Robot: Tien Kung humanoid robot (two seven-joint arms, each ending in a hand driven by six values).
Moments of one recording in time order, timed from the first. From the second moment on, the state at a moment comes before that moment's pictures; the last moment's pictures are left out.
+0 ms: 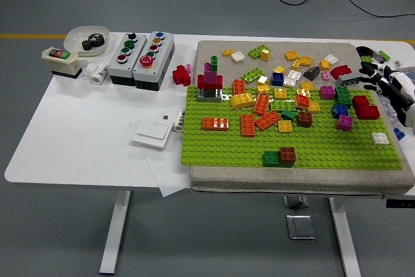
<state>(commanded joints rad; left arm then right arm) -0.13 0.12 -0.24 -0.30 0.39 0.21 0.16 0.47 -0.53 1.03 1.07 -0.90 -0.05 0.14</state>
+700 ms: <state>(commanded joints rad) -0.13 0.12 -0.25 -0.30 0.41 0.20 0.17 0.46 -0.53 1.04 1.07 -0.87 -0.04 0.13</state>
